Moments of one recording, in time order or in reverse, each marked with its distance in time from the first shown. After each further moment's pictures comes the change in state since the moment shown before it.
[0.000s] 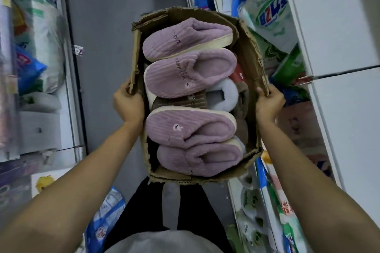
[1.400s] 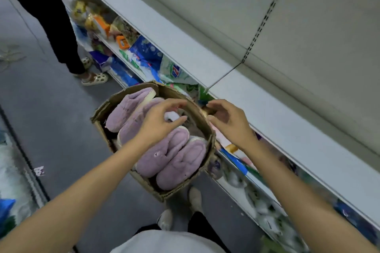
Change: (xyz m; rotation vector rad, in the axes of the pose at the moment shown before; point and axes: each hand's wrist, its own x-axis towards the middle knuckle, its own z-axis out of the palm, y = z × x) left_hand -0.150 0.254 -0.073 -0.063 -1.146 0.973; right_hand -0.197 -0.130 -0.213 0.168 -0.074 -0.385
